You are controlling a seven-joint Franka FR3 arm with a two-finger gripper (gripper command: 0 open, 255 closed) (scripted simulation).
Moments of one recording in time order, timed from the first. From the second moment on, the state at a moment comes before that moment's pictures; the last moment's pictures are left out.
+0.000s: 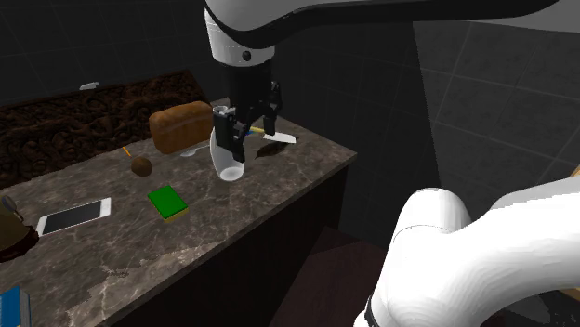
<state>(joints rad) 0.02 -0.76 0.02 -2.38 -0.09 1.66 0.08</state>
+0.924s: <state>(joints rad) 0.03 -0.76 -0.36 -2.51 -0.29 1.86 -0.52</state>
